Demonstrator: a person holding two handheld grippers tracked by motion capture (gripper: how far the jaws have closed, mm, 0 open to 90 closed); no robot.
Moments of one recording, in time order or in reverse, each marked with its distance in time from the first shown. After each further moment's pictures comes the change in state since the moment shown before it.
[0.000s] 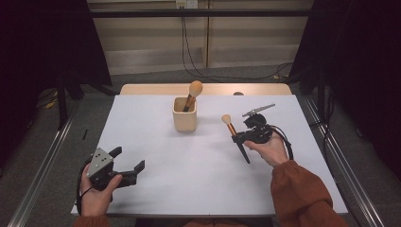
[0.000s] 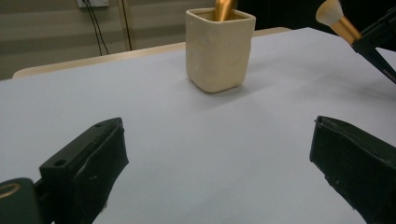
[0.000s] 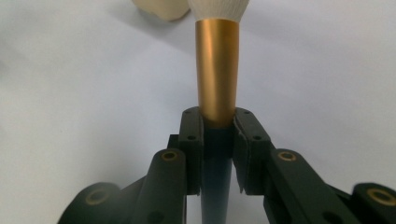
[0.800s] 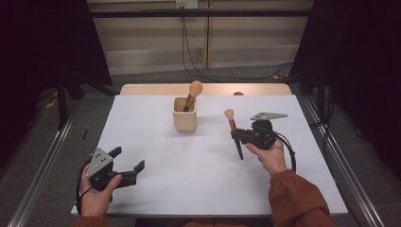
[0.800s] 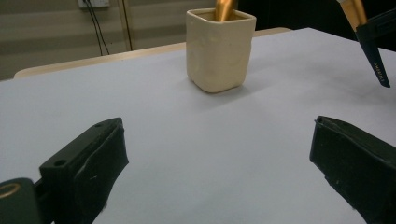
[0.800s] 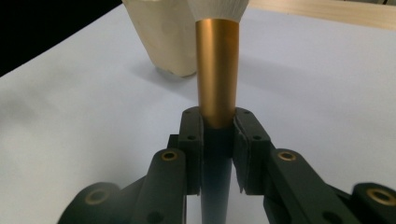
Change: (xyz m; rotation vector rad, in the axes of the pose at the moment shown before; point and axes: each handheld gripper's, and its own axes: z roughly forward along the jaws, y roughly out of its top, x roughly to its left) left arm 0.001 0.000 -0.001 -0.004 0.001 0.001; right arm 0.000 -0.022 -0.003 -0.290 0.038 -0.002
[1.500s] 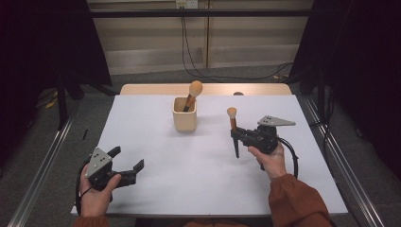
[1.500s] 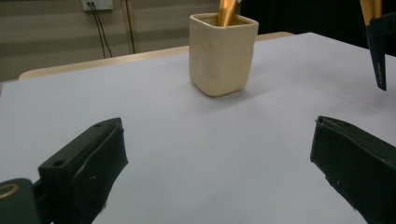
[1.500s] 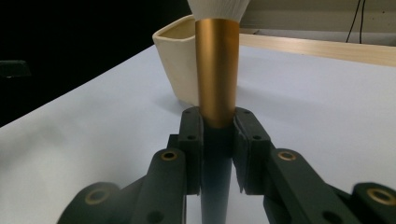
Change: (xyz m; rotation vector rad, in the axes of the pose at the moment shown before) left arm 0.000 0.002 -0.002 -0.015 0.009 -0.015; right arm 0.000 -0.014 -0.006 -0.185 0.094 -0.005
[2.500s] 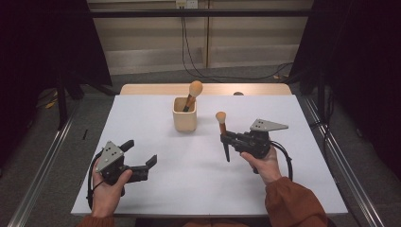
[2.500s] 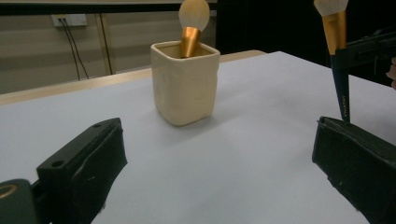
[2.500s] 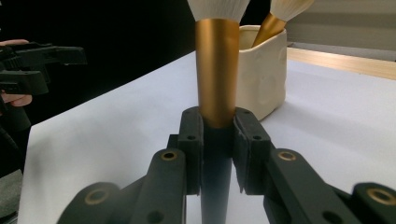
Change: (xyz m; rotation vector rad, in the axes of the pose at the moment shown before) left arm -0.025 0.023 0.019 -0.046 -0.094 0.015; right arm 0.026 0.001 0.007 -0.034 0.132 -0.060
